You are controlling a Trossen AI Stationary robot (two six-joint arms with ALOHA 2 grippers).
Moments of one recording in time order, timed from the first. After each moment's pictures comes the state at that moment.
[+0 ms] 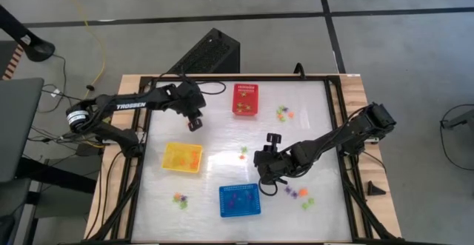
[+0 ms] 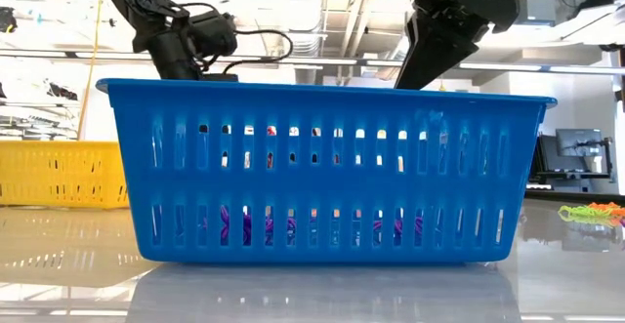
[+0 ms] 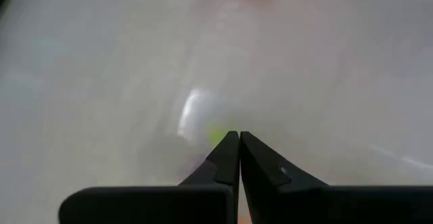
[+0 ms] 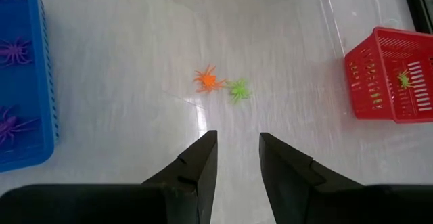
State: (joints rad) left arm 0.54 1.38 0.79 -0.39 0.11 0.15; right arm 0.40 1.62 1.21 -0.67 0.55 0.33
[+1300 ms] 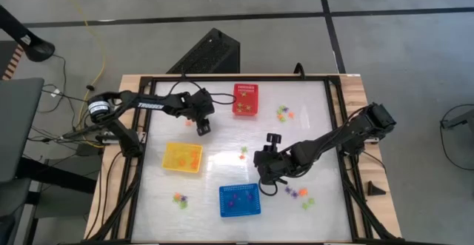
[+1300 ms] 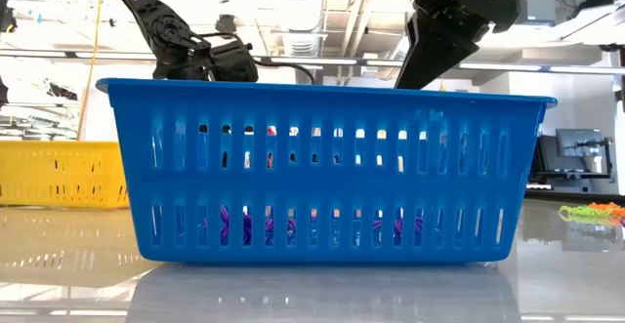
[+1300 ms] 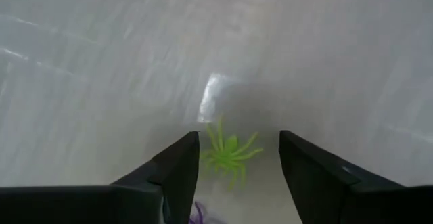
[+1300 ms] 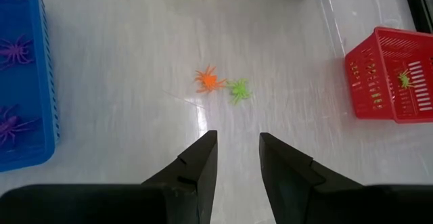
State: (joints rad) left arm 0.47 1.62 0.80 -0.24 -0.05 0.14; right arm 0.40 1.62 1.21 -0.67 0.55 0.33
